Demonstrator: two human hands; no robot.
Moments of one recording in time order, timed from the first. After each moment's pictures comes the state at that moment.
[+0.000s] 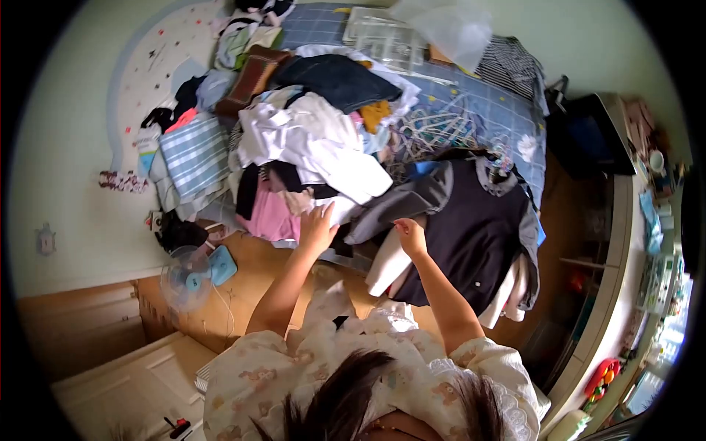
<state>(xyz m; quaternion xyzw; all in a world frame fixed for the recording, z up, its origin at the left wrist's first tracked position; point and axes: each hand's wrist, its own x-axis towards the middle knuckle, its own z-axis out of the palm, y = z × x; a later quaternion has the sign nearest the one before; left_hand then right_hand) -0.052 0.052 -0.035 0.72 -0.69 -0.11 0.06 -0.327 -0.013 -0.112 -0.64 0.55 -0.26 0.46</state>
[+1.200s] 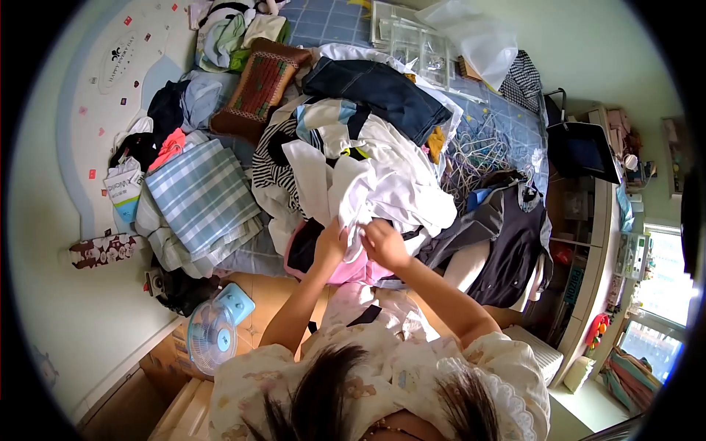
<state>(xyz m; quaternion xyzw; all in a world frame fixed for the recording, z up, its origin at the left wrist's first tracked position) 0.253 -0.029 -0.036 0.70 -0.54 -0.37 0.28 0.091 -0.071 0.004 -0.86 0.38 -0.26 0.23</state>
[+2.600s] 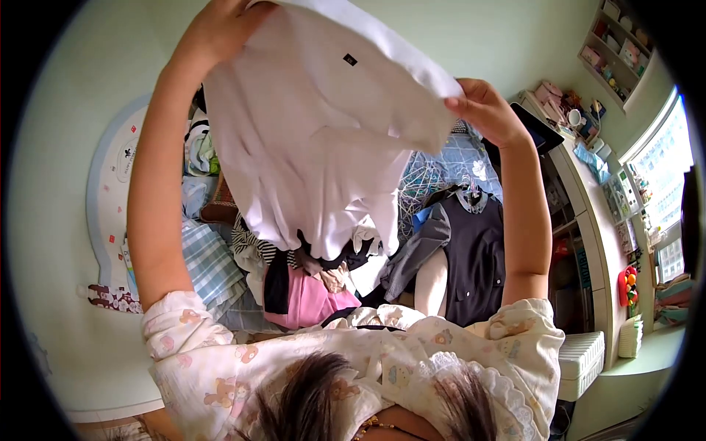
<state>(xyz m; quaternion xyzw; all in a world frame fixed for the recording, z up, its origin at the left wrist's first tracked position) 0.163 -0.110 0.515 0.50 -0.78 0.11 0.37 -0.189 -0.104 0.402 -0.72 0.32 -0.42 0.45</state>
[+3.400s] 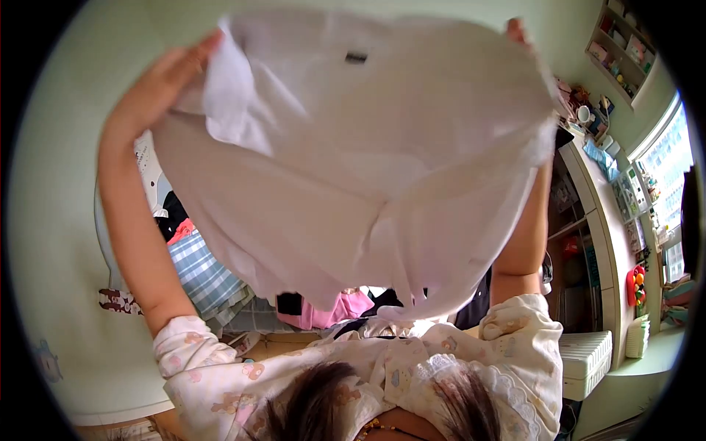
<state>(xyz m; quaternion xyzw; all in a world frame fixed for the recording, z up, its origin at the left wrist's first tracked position) 0.243 -0.071 0.512 0.54 -0.76 -0.14 0.32 -0.141 -0.072 0.441 -0.48 0.28 -0.76 0.34</state>
